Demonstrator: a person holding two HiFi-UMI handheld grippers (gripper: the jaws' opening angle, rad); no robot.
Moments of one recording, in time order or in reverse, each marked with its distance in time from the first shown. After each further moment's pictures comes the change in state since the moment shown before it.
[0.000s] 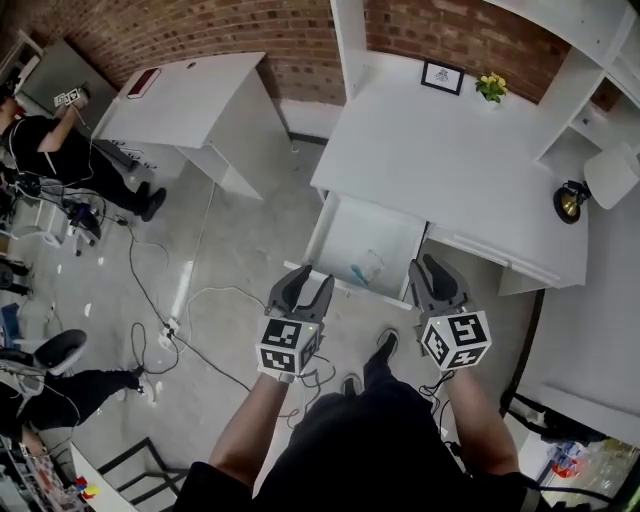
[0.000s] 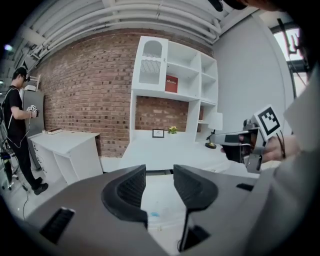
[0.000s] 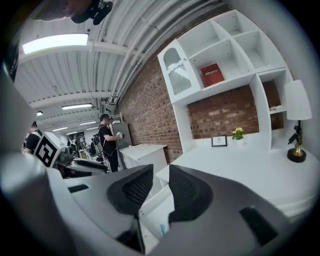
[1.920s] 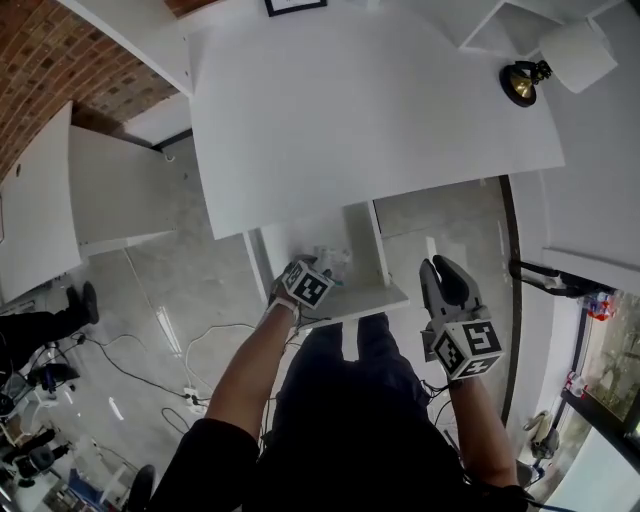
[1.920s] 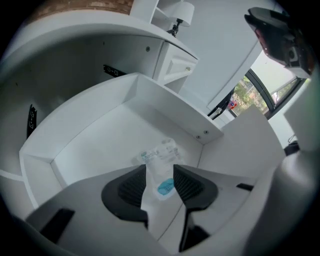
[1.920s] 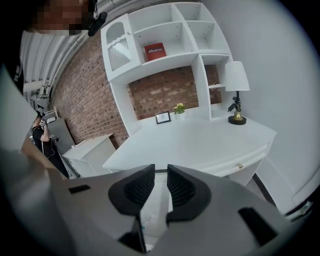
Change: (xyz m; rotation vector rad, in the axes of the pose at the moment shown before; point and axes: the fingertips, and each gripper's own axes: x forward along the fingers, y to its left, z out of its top) left arm 0.287 0.007 -0.278 0.539 0.911 -0.694; right arm 0.030 -0.114 -0.087 0.340 0.199 -0.603
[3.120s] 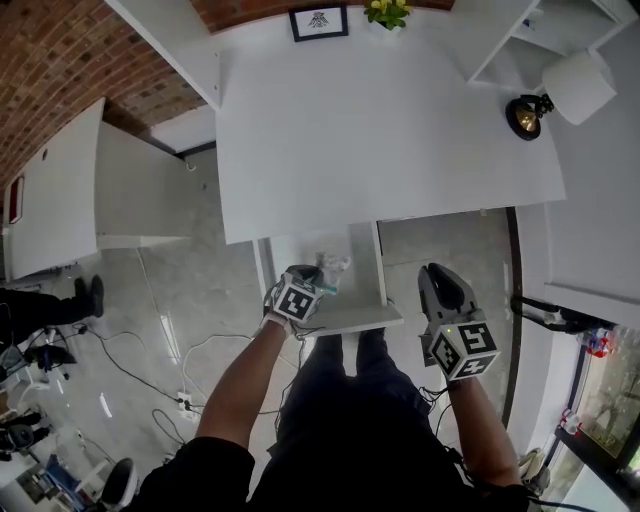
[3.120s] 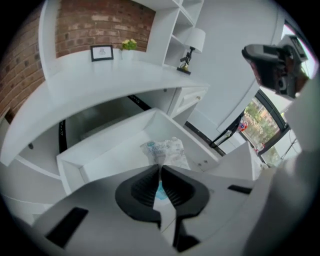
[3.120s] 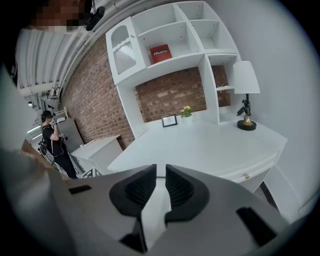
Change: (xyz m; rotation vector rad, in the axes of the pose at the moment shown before) left arm -0.067 0.015 0.035 -0.149 -0.197 0.102; right arm 0.006 -0.009 0.019 -0.046 -0.020 0.099
